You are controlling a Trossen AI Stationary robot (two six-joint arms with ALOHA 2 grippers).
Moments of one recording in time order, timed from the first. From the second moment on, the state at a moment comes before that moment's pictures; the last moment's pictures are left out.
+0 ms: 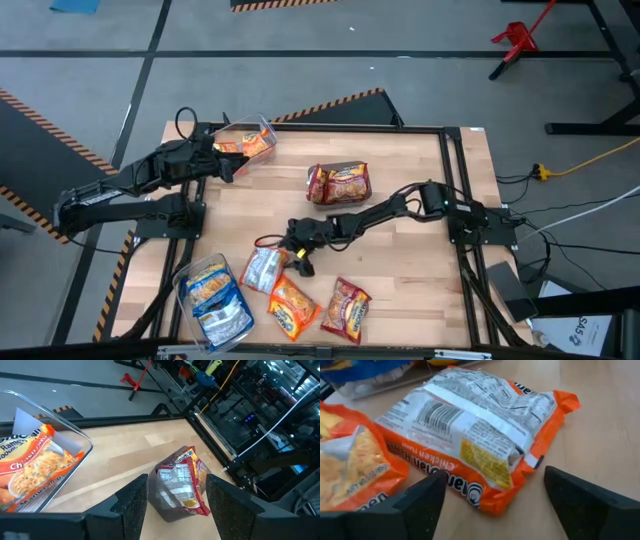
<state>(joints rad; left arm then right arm) 0.35 0.50 0.64 -0.46 -0.20 -0.75 0.13 2.34 1.44 0.34 -0.22 0.03</state>
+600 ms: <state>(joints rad) 0.35 0.50 0.64 -0.46 -0.19 -0.76 0.13 2.36 1.51 0.22 -0.20 0.05</state>
